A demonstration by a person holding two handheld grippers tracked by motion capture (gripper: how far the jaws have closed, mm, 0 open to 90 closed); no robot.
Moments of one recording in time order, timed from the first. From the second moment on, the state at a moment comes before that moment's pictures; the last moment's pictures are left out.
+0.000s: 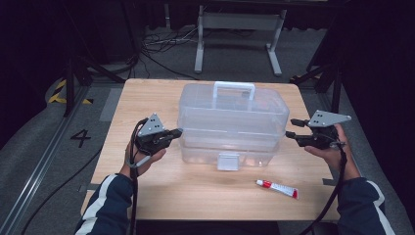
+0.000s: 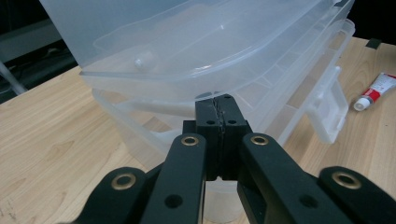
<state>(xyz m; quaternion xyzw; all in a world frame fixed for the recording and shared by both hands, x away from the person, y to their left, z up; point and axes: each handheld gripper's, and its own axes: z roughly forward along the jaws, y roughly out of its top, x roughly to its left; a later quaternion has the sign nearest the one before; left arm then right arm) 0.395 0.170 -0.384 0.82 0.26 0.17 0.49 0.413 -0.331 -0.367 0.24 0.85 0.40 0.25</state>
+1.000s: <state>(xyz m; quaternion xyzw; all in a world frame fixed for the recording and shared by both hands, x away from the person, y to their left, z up) 0.380 0.165 -0.382 0.83 0.24 0.19 0.48 0.403 -0.316 -0.363 0.22 0.79 0.46 0.34</state>
